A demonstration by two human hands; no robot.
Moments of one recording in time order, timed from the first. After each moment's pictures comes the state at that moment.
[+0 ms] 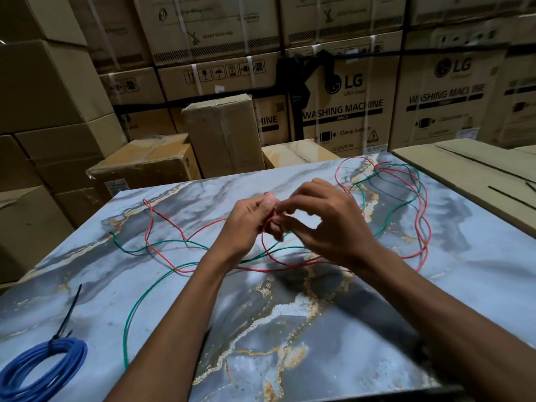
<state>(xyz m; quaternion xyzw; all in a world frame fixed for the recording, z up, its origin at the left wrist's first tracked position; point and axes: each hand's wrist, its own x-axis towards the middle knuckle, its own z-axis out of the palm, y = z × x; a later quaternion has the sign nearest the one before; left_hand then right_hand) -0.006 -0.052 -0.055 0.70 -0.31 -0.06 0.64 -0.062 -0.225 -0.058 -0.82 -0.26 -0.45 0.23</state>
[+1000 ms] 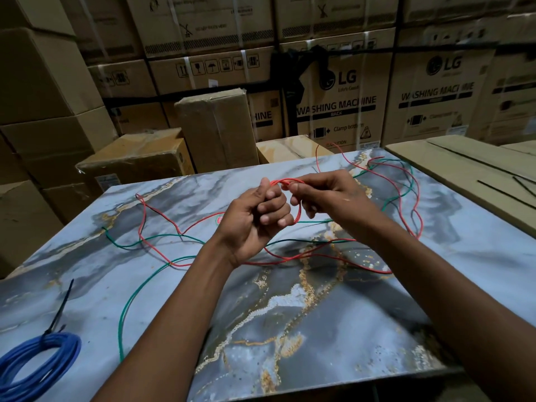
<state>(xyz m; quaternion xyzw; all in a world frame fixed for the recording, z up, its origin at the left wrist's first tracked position) -0.017 -0.065 -0.049 0.37 -0.25 -0.32 0.84 -0.049 -0.246 -0.050 -0.73 -0.16 -0.15 0.64</state>
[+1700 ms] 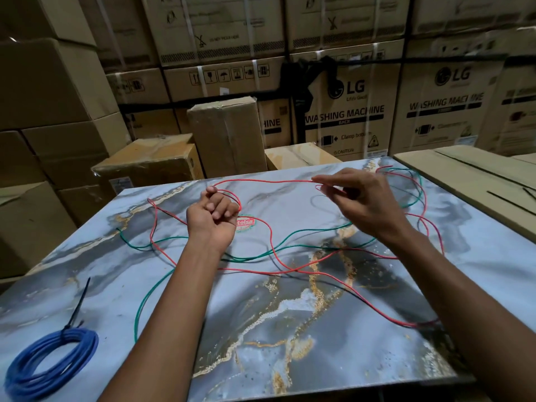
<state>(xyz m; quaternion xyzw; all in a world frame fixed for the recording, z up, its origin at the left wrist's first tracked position) 0.032 -0.011 -0.052 0.22 -0.03 -0.09 0.97 -0.049 -0.273 -0.051 -0.85 -0.15 -0.37 0.34</state>
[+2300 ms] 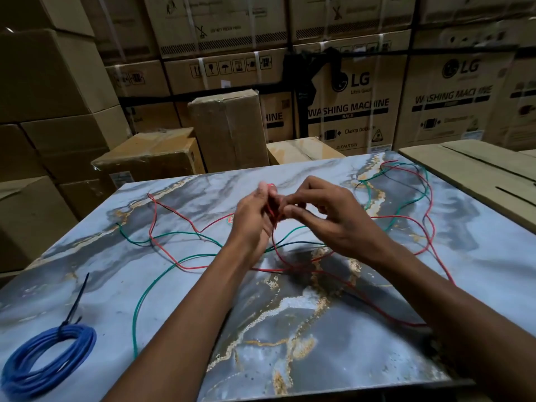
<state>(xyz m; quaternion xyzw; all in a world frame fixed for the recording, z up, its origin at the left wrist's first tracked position) -0.002 -0.066 -0.062 0.51 -0.18 -0.08 0.84 -0.067 -0.220 -0.051 -0.84 -0.25 -0.30 0.37</state>
